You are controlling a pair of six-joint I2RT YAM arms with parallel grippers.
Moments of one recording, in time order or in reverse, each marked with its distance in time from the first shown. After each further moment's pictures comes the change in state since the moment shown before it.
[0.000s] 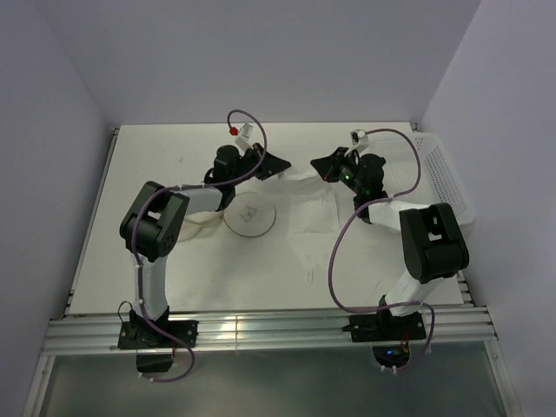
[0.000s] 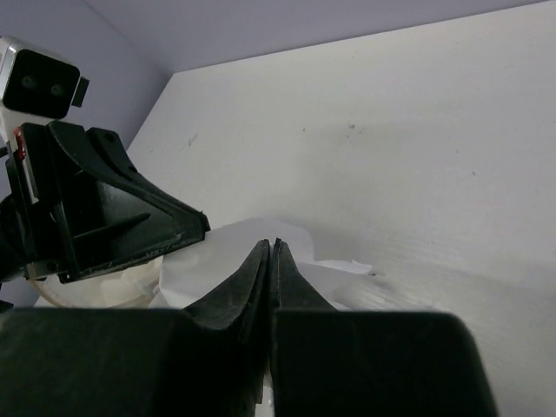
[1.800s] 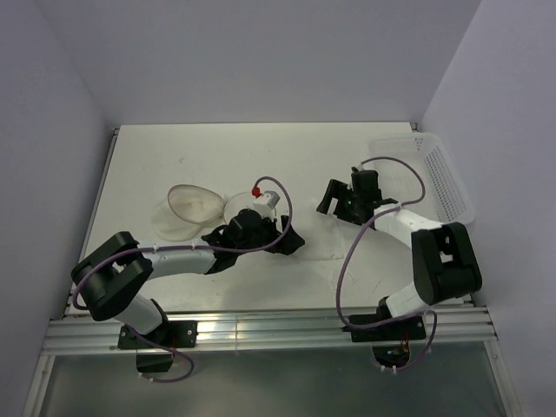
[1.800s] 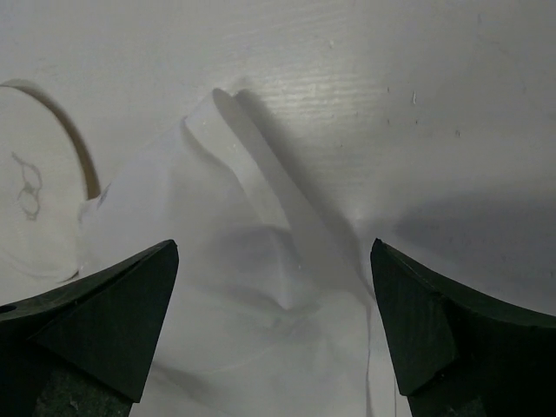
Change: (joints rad) left arm -0.437 -0.507 -0.520 -0.299 -0.371 0.345; right arm 0.024 -0.229 -0.075 -0.877 0.255 -0.037
